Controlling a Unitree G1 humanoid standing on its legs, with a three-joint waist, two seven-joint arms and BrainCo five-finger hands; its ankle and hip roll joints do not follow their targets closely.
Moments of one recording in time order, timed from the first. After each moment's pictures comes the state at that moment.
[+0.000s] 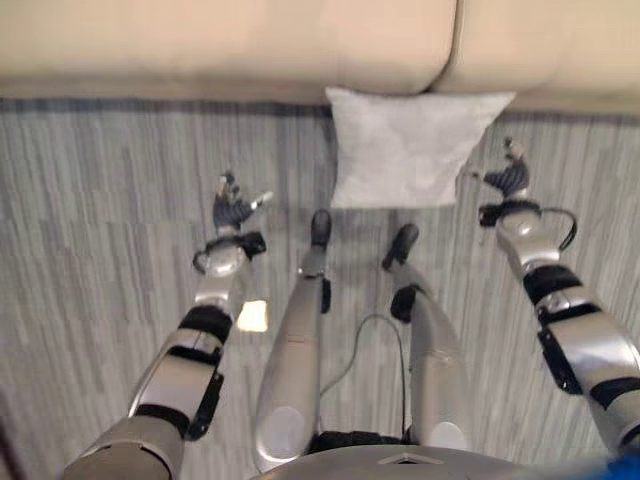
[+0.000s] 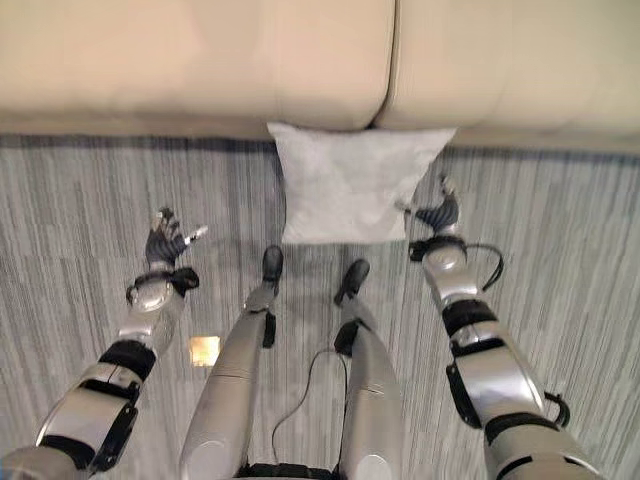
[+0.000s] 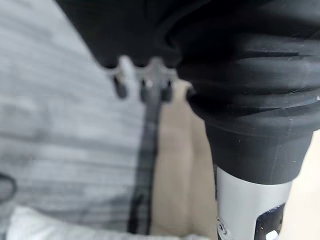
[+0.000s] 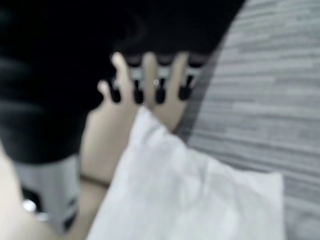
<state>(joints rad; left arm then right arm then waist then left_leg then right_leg) -0.65 0.37 -0.20 0.83 -0.60 -0.30 0.31 -0.89 -0.46 0.20 0.97 0.24 -0.15 -0.39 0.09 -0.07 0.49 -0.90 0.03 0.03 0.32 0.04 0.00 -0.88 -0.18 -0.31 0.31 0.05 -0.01</state>
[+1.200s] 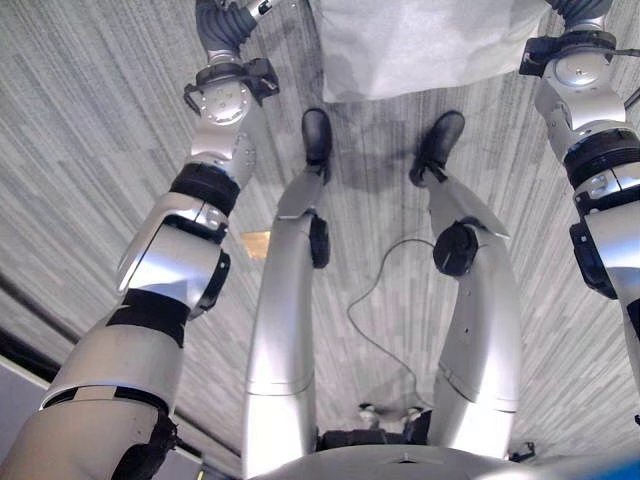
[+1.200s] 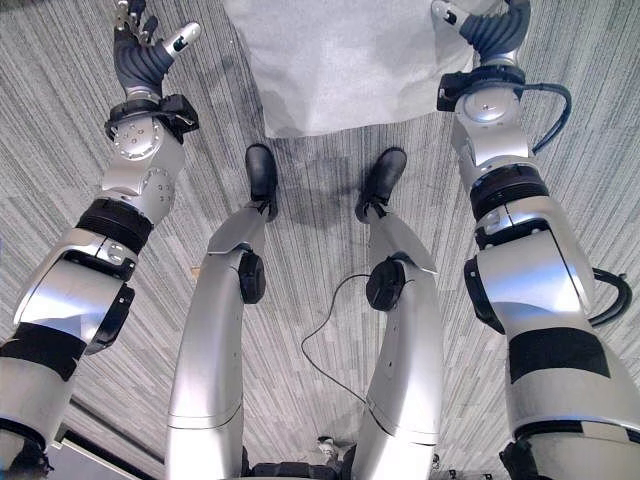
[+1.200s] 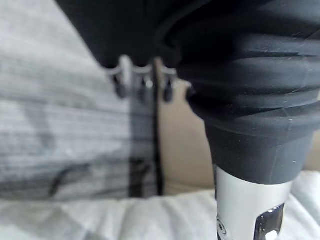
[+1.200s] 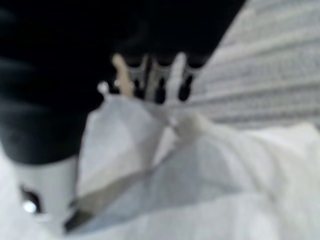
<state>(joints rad) -1.28 0.46 -0.41 0.98 -0.78 -0.32 0.40 -1.45 -0.56 0.46 1.16 0.49 -0.18 -0.43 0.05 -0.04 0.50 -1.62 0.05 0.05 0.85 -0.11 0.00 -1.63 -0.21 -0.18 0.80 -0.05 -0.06</state>
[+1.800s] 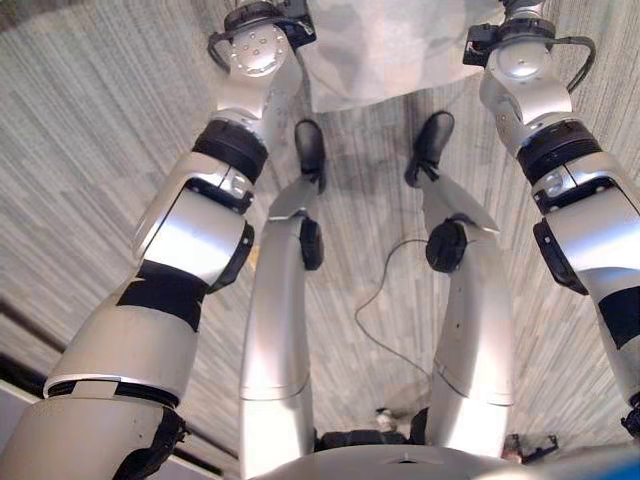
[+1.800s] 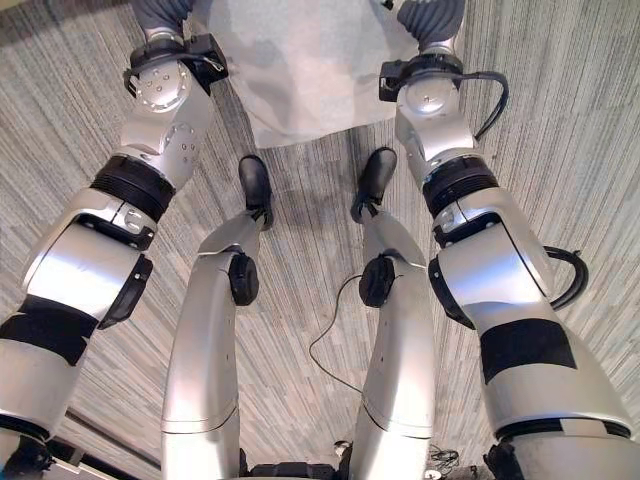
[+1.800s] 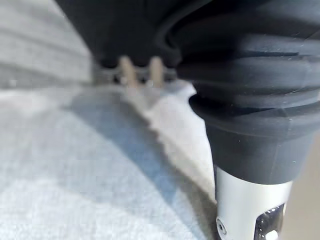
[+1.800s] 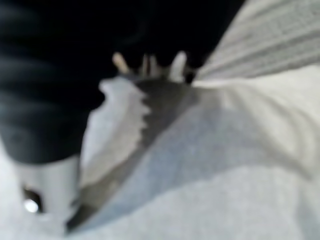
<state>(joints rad) -1.48 0.36 -0.47 1.01 -0.80 -0.31 0.51 -1.50 -0.43 0.54 1.08 0.57 -0.18 -0.50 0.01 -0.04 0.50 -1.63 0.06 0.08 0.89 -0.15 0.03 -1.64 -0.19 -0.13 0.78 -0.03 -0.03</state>
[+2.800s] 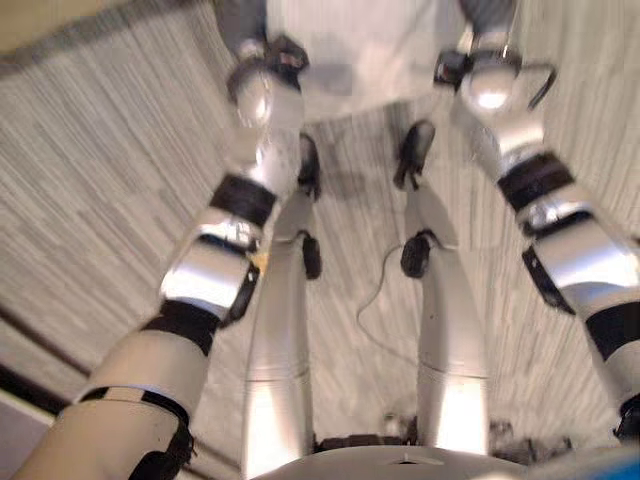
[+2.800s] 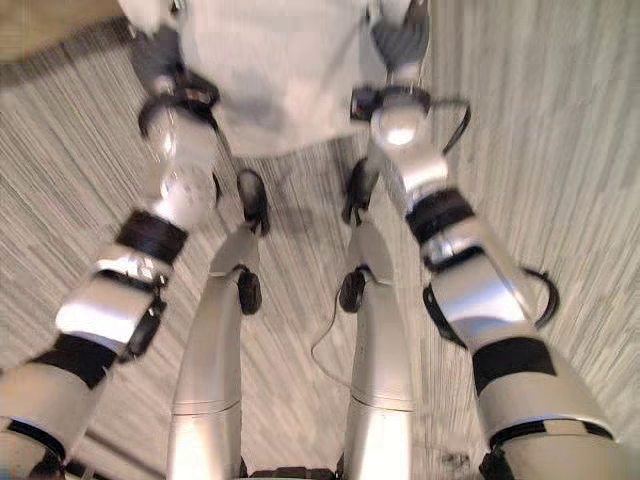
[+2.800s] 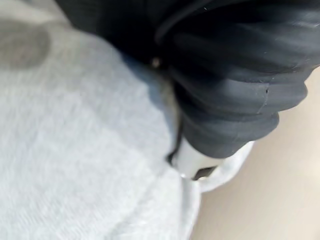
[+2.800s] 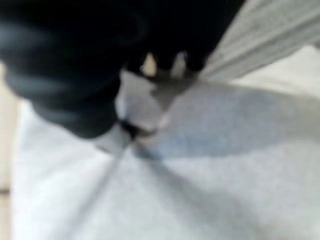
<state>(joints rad) -1.06 0.24 -0.27 0.48 -0.99 -0.46 0.57 -1.21 -0.41 0.48 0.67 0.56 -0.20 -0.55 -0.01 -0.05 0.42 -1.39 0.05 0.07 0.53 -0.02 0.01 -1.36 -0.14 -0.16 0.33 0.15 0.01</state>
